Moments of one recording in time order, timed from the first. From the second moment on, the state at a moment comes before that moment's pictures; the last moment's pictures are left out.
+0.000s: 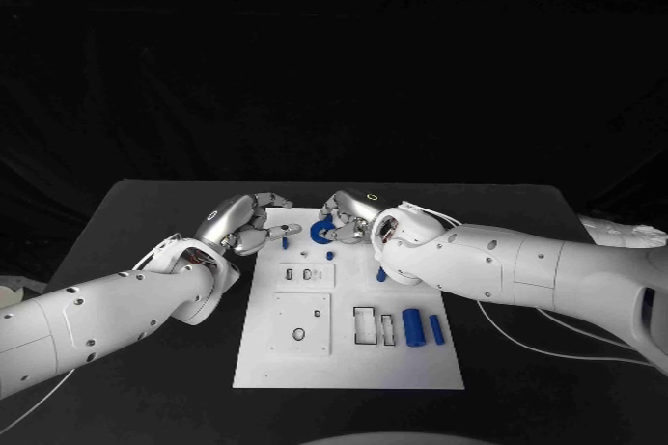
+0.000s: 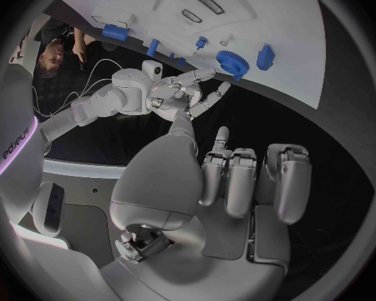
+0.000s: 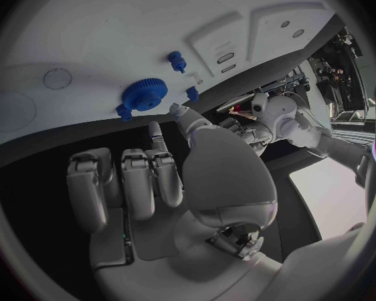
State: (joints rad) left arm 1.19 -0.71 -0.21 1.32 -1.05 -0.74 0.34; left_hand 1.33 0.07 -0.16 0.29 0.09 0.70 0.18 0.36 0.07 1.47 0.11 1.57 1.31 1.47 0.07 1.57 1.31 0.01 1.47 0.18 1.57 1.31; right arm 1.20 -0.46 -0.18 1.16 -1.39 -0.49 -0.11; right_hand 1.22 -0.08 0.26 0.02 0.31 0.94 0.11 0.12 0.21 1.47 0.07 1.57 1.31 1.46 0.01 1.57 1.31 0.01 1.46 0.12 1.57 1.31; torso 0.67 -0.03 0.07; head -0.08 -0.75
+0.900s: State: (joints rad) left arm 1.17 -0.68 -0.21 1.28 -1.05 -0.74 0.35; left_hand 1.33 0.07 -0.17 0.29 0.09 0.70 0.17 0.36 0.07 1.47 0.11 1.57 1.31 1.47 0.07 1.57 1.31 0.01 1.47 0.18 1.57 1.31; right arm 1.33 -0.91 -0.19 1.54 -1.06 -0.48 -0.05; right_hand 1.21 -0.07 0.25 0.04 0.22 0.91 0.08 0.07 0.18 1.47 0.02 1.57 1.31 1.47 -0.02 1.57 1.31 0.01 1.47 0.10 1.57 1.31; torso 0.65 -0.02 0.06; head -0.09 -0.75
